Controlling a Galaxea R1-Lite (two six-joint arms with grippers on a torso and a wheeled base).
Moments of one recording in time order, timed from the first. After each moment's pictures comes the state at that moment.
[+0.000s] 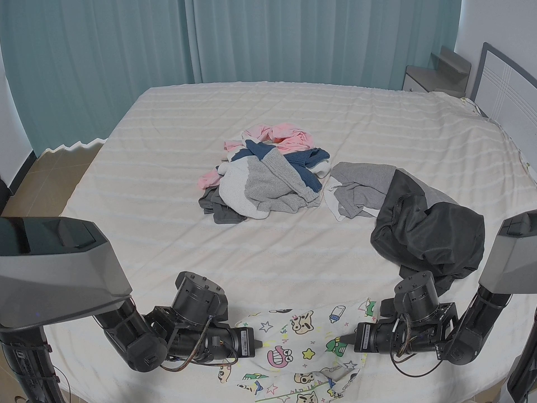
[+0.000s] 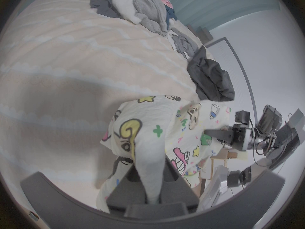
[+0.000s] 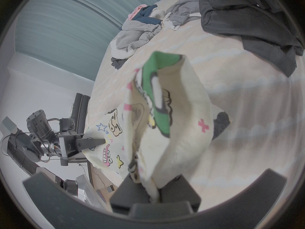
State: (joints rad) left arm -0.63 2.12 -0.56 -0.73 -0.26 -0.67; right arm 0.58 2.07 -0.34 -0.95 0.17 0.70
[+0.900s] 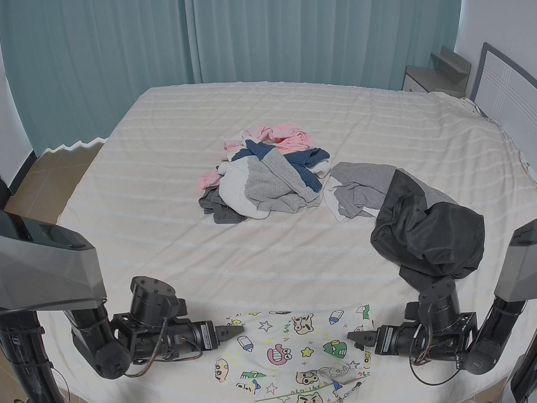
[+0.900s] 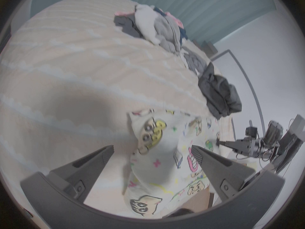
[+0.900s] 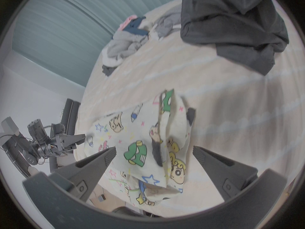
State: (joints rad) left arm -0.50 2.12 -0.31 -1.10 -0.20 -0.63; right arm 0.57 2.02 -0.16 -1.12 0.03 0.70
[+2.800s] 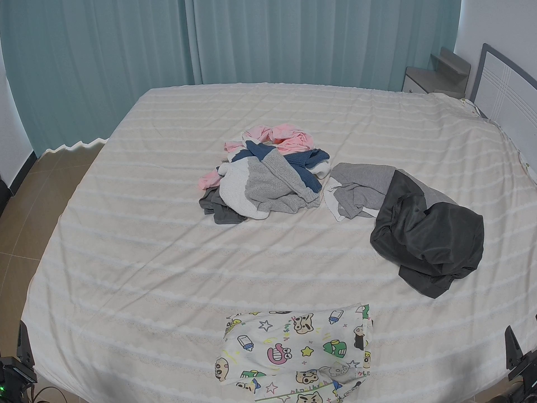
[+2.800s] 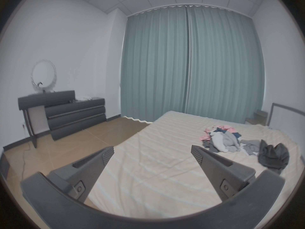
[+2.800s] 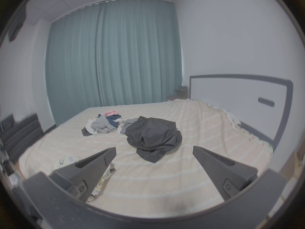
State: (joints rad) left arm -0.03 0.08 -0.02 -0.06 0.52 -0.14; right arm -0.05 0.09 -0.02 -0.02 -0.09 0.02
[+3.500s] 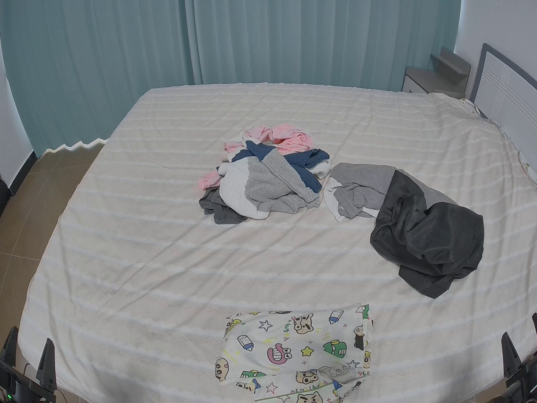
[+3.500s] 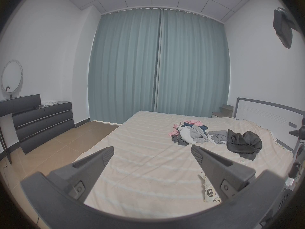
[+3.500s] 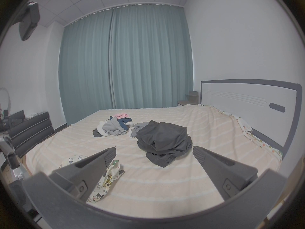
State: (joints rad) left arm 0.00 0.01 -0.02 -0.04 0.11 -0.09; right arm -0.02 0.03 -0.02 -0.02 -0.01 0.02
